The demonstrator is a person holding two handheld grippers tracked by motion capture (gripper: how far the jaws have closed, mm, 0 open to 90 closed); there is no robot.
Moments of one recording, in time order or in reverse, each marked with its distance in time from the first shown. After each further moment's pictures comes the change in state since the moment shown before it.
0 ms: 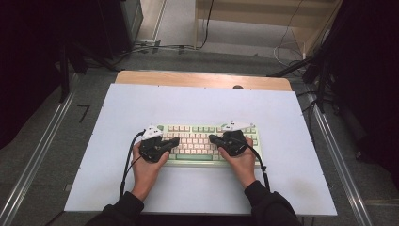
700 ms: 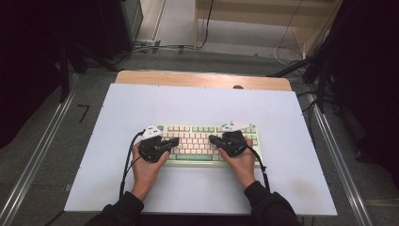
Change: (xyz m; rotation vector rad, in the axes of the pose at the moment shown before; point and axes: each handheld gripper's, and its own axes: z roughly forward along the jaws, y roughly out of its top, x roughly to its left) left arm 0.001 0.000 -0.001 -0.005 -0.001 -0.004; right arm 0.002 0.000 0.000 0.008 -0.005 -0.007
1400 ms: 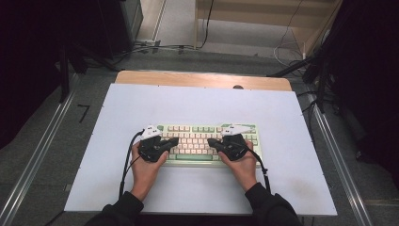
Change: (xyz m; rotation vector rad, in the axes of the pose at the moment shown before) left arm 0.001 0.000 -0.001 -0.002 0.003 0.002; right arm 0.010 -0.003 -0.010 -0.006 0.042 -0.030
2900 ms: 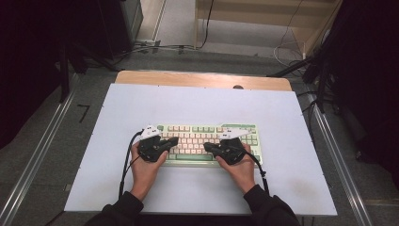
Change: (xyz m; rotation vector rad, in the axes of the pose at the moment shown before) left arm 0.000 0.000 -0.002 -0.010 -0.002 -0.006; right arm 0.008 -0.005 0.000 -0.012 0.061 -0.002
